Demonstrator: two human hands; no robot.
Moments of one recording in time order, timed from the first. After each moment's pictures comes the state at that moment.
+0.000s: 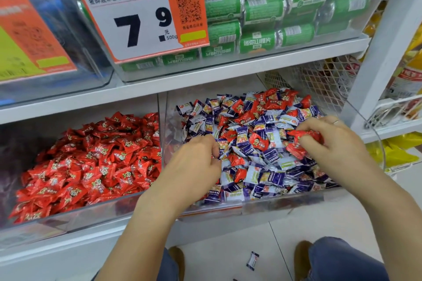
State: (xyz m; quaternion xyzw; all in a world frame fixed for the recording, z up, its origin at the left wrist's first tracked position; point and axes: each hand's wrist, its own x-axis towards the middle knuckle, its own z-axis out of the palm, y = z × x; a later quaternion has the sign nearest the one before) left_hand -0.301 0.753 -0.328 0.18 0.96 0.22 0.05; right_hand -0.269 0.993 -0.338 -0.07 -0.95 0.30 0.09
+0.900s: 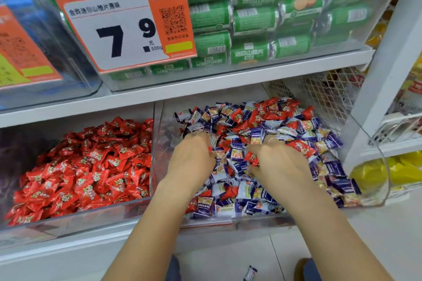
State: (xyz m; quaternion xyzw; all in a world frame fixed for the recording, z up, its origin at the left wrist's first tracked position) left_hand -0.343 0.782 -0.348 0.03 0.98 0.16 0.05; right_hand -0.302 0.935 -0.355 0.00 -1.00 0.06 0.01
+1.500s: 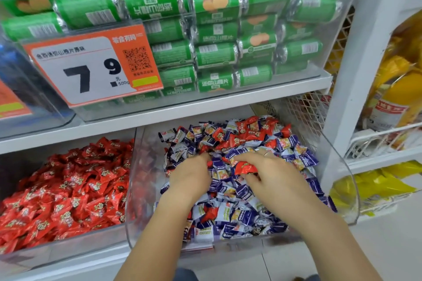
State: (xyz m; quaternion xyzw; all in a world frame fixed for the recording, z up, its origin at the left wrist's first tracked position) left_hand -0.366 0.812 -0.376 0.07 0.99 0.11 0.09; right_hand -0.294 0.973 -0.338 0.04 -0.97 0.24 0.01
